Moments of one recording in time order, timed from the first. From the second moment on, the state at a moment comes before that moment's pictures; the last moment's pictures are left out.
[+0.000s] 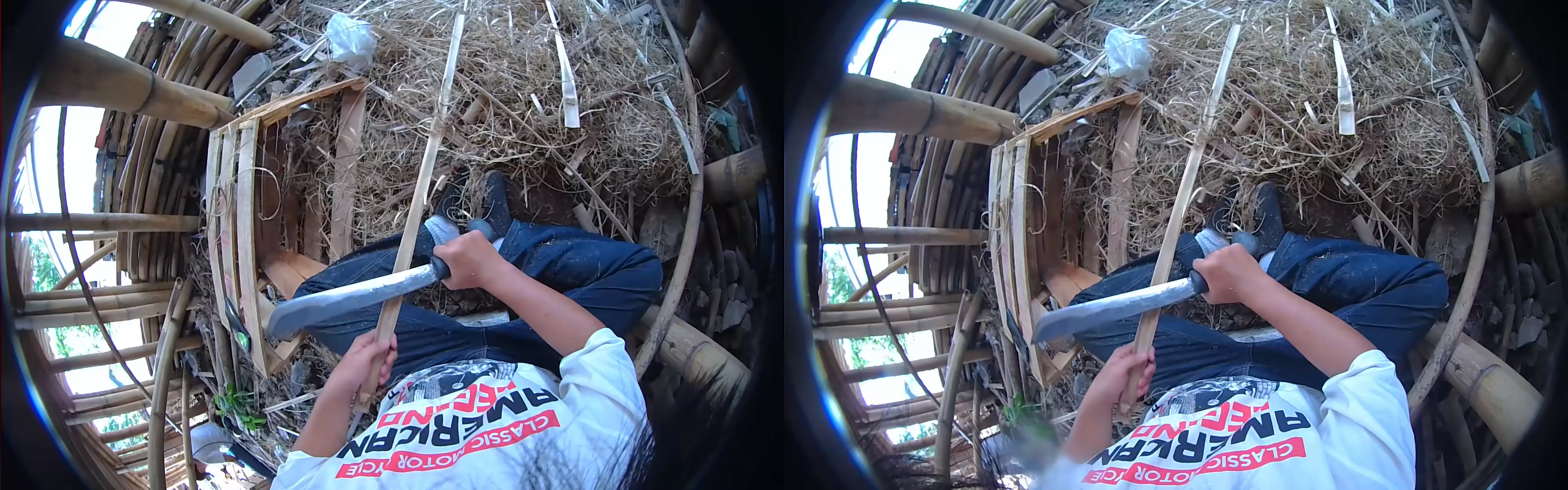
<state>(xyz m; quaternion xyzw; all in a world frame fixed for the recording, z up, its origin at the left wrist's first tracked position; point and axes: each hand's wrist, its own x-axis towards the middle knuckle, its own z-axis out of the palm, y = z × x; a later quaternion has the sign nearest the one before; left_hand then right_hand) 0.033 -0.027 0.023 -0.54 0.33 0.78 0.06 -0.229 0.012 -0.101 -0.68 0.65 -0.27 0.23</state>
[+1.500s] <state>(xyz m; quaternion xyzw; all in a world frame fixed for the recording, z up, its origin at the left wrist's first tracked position) 0.031 -0.030 0.022 -0.46 0.14 0.87 0.12 -0.262 -0.003 -0.113 -0.63 0.70 -0.27 0.20</state>
